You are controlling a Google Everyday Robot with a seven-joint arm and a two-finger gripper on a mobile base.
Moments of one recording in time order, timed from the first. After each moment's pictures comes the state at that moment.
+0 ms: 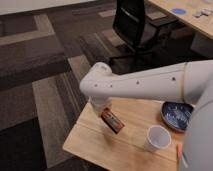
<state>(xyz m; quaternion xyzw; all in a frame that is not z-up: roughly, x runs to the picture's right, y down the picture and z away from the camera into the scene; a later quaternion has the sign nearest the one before) 0.028 0.072 0.690 -0.23 0.15 0.41 0.87</state>
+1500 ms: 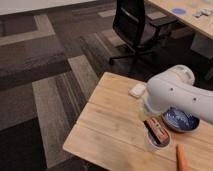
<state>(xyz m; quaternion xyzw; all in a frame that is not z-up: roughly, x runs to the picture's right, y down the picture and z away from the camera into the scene) 0.191 0.112 0.629 -0.20 0.12 0.51 0.83</state>
